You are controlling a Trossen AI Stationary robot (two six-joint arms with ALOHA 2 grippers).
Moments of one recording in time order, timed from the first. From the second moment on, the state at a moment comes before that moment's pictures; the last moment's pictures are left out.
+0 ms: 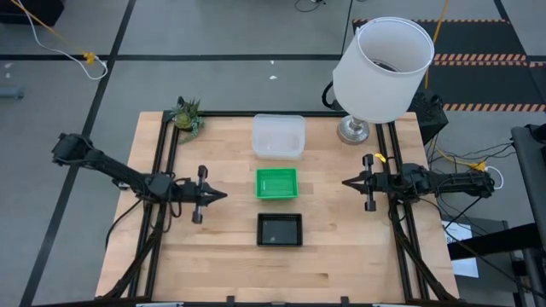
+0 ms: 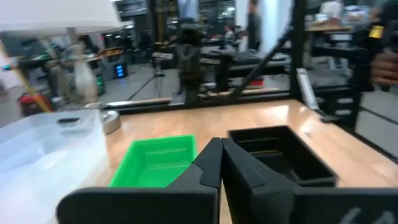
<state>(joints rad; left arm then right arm) -0.33 0.84 0.01 0.87 -0.27 0.09 0.06 0.00 0.02 0.01 0.05 -0.20</state>
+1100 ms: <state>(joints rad) -0.20 0.07 0.01 0.06 -0.06 0.23 0.06 0.00 0.02 0.02 0.05 -0.20</state>
